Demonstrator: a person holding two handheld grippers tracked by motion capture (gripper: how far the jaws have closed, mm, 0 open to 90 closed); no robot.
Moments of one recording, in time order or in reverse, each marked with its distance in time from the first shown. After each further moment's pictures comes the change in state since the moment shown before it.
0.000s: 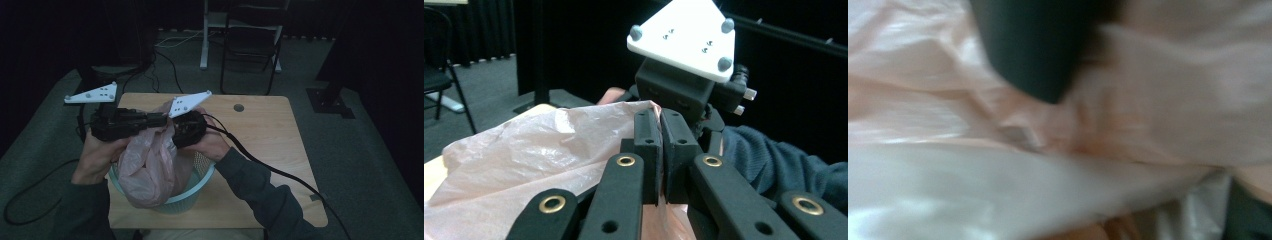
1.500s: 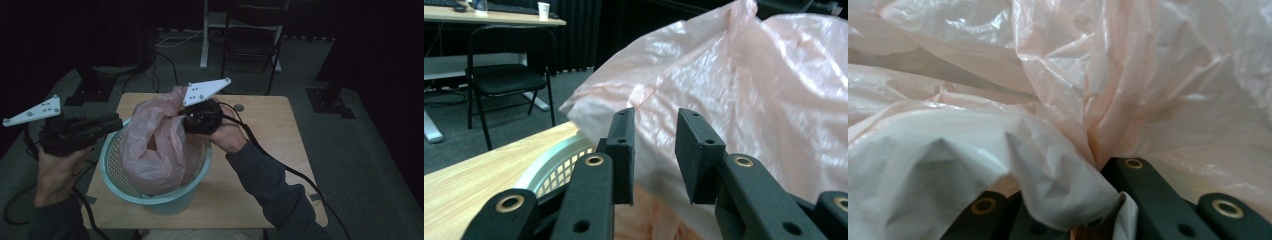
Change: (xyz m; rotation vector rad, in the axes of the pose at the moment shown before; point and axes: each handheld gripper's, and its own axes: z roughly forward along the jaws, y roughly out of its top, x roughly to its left) left arm -0.001 -0.036 -0.083 -0.071 0.283 -0.029; right arm 0.004 0.026 -0.047 -0.002 -0.082 -0.052
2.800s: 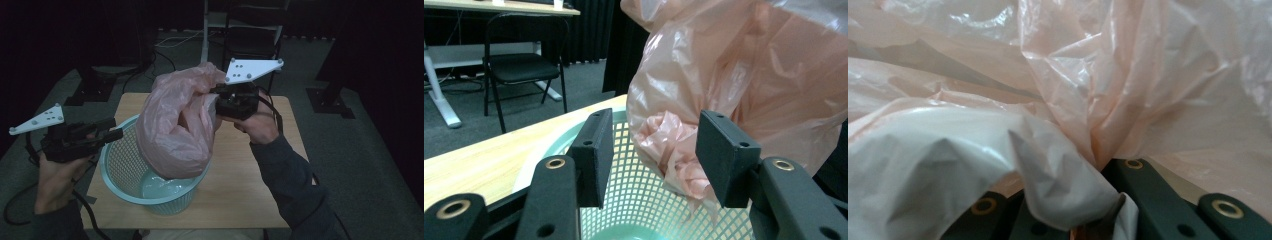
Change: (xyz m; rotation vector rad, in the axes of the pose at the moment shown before) left arm 0.002 -0.018 0.000 0.028 0.052 -0.015; right arm -0.004 0.024 -0.079 -0.150 -0.093 -0.011
